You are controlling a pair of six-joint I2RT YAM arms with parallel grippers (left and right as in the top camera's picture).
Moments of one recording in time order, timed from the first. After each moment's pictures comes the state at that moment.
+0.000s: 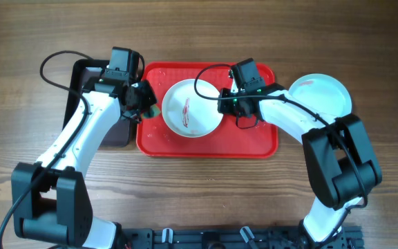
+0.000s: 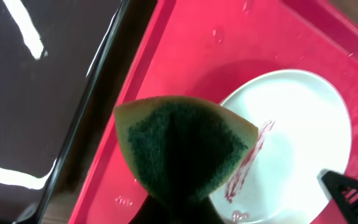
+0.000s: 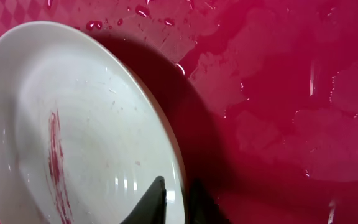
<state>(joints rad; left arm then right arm) -0.19 1.66 1.16 -0.71 0.10 -0.62 0.41 1.92 1.13 -0.33 -0.24 0.57</state>
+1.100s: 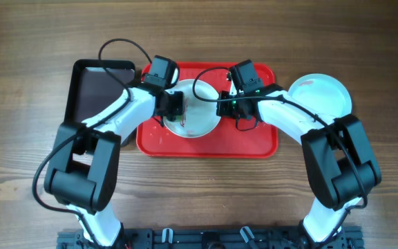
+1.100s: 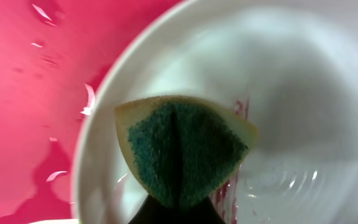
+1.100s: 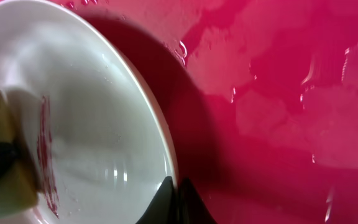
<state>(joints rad) -0.36 1.90 1.16 -0.50 0.10 -0.29 0.42 1.92 1.13 -0.37 -0.25 0.55</state>
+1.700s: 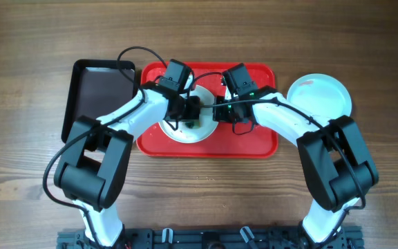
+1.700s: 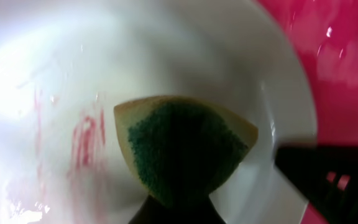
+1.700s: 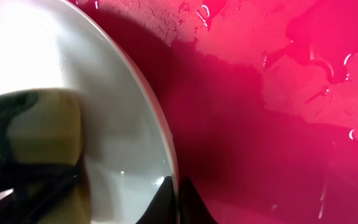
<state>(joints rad) -0.44 1.94 1.18 -0.46 0.25 -0.41 0.47 1.92 1.13 -0.39 -0.23 0.54</state>
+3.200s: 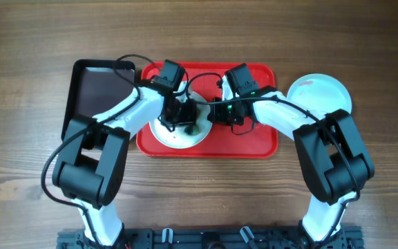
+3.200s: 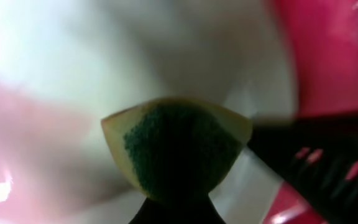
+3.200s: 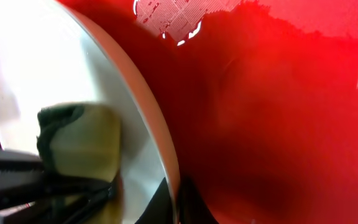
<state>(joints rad) -0.40 1.95 1.19 -0.57 0.39 -0.39 0.44 1.97 1.12 -0.35 -0.46 0.52</state>
